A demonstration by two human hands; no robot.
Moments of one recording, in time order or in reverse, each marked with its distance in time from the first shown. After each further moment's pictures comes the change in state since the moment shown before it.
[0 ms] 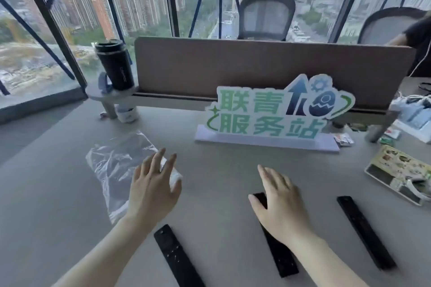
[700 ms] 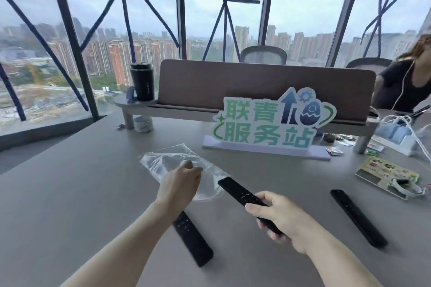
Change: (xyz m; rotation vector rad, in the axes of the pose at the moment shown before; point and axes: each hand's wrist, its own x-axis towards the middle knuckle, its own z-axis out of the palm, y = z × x) left_hand -0.050 0.022 0.008 -0.153 0.090 0.150; right_hand -0.083 -0.016 -0.005 1.009 -0.435 0.289
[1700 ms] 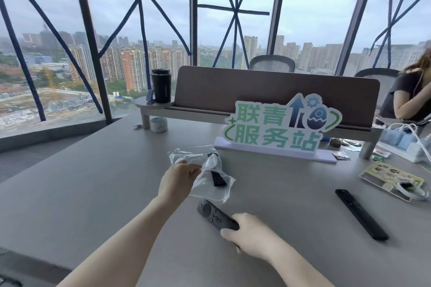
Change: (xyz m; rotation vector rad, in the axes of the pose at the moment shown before) left_hand -0.027 -0.027 -0.019 -0.314 0.054 -0.209; right_hand -0.011 0.018 0.087 -0.712 -0.024 -0.100
